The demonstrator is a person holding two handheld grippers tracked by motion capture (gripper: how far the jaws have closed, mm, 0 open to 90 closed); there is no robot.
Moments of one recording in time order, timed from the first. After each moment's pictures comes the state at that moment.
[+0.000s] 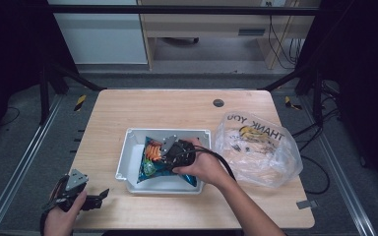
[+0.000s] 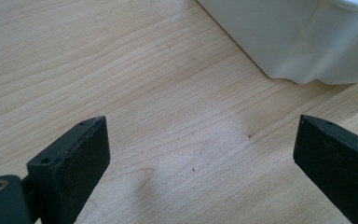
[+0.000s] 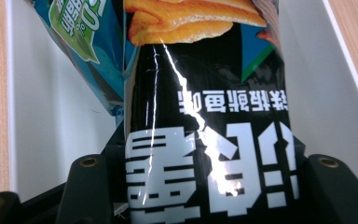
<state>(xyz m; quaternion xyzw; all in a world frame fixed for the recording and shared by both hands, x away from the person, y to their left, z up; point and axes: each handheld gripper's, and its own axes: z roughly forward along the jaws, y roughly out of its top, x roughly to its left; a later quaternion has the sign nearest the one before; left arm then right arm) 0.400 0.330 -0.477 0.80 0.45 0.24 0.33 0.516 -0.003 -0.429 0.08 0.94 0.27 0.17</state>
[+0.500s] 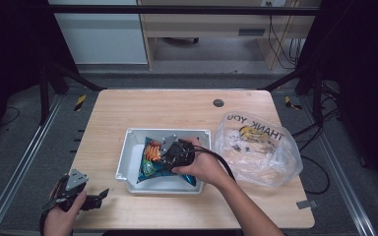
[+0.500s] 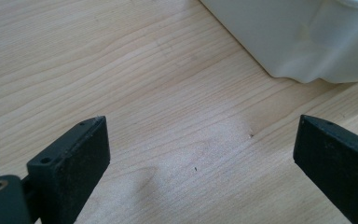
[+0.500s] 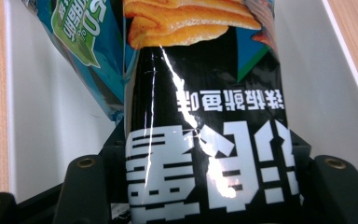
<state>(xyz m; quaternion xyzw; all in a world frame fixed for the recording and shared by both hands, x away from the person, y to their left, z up) 0.400 0.330 -0.477 0.80 0.45 0.24 0.32 0.517 -0.001 -0.430 0.08 0.94 0.27 0.16</state>
